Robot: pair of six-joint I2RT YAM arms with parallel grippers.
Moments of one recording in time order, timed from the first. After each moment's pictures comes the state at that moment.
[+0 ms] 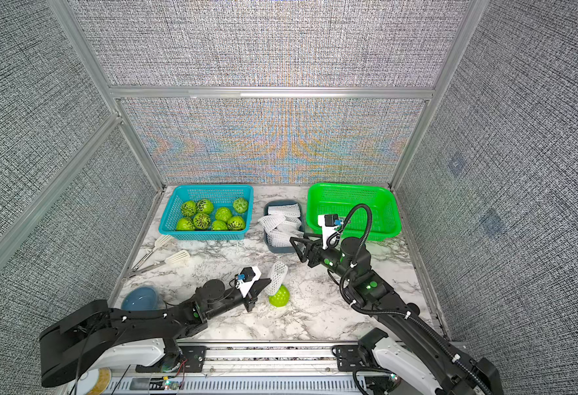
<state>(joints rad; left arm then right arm) -1.03 1.25 0.20 0.86 0.06 0.00 0.55 0.87 0.62 0.13 -0.26 0.50</state>
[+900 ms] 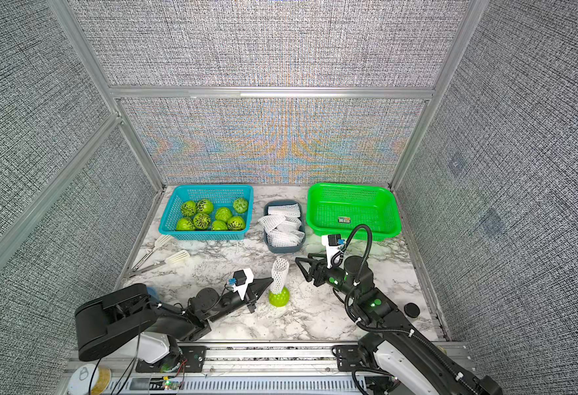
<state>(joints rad) -1.06 1.51 0.14 1.42 0.09 -0.09 0.55 0.71 0.40 0.09 -0.28 0.55</state>
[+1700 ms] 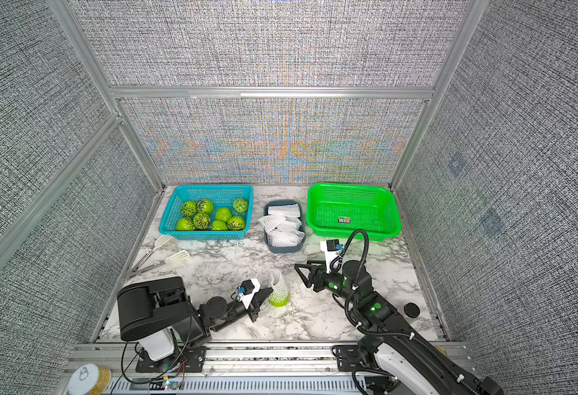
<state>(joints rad) -1.14 1.74 0.10 1.55 -0.08 -0.08 0.59 0.69 0.36 0.07 -0.29 0.59</state>
